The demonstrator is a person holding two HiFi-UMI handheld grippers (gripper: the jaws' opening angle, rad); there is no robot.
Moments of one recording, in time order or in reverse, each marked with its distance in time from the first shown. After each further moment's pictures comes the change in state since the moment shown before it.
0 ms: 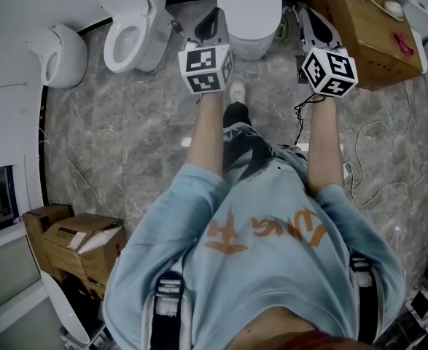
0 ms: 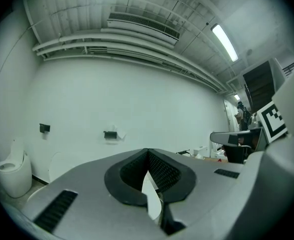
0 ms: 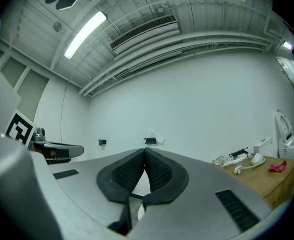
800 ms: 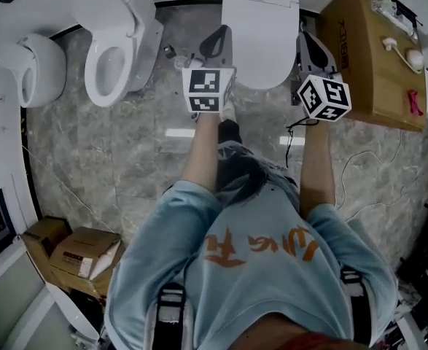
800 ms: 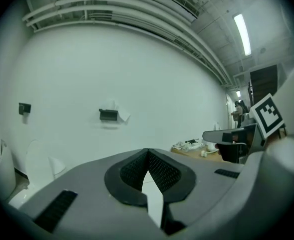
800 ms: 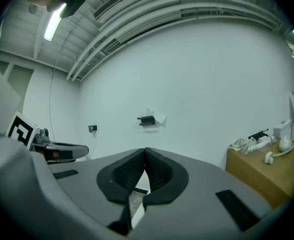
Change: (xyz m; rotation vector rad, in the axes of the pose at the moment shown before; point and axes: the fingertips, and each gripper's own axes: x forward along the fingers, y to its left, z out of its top) left arm 0.317 0.180 -0.086 -0.046 0.166 -0.089; right arm 0.354 -0.054 -0.119 0.050 0.204 0.002
